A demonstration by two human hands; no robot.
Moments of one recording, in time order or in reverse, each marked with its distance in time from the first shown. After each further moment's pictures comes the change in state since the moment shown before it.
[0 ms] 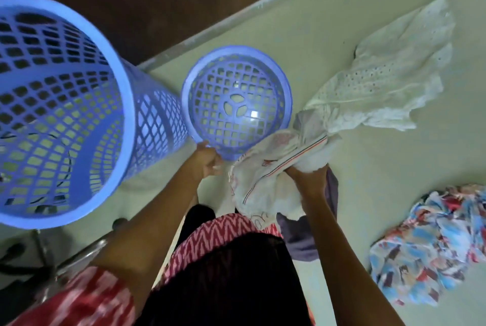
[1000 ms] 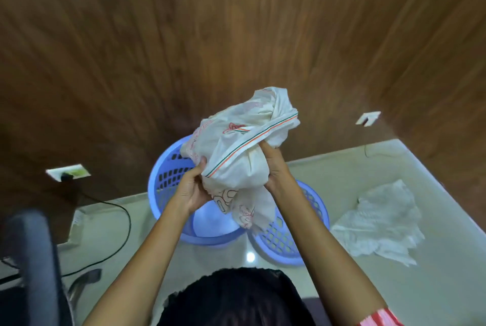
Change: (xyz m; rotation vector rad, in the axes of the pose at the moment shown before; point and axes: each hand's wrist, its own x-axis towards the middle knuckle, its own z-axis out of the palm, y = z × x) left_hand -0.297 -0.007 -0.353 -0.783 -0.646 0.674; right_hand -0.425 -0.172 0.243 0.512 -0.934 -0.514
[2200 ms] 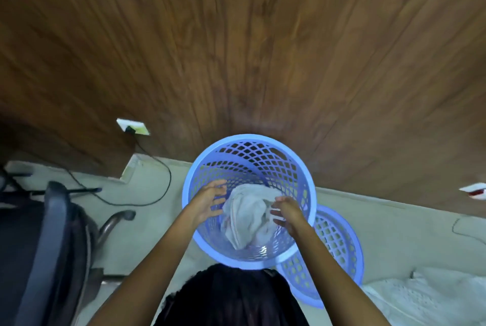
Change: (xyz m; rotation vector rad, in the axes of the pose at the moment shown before) left_hand 0.050 0.035 -0.063 0.398 0.560 -0.052; right_hand 0.114 0.092 -0.064 -0.810 0.165 0.697
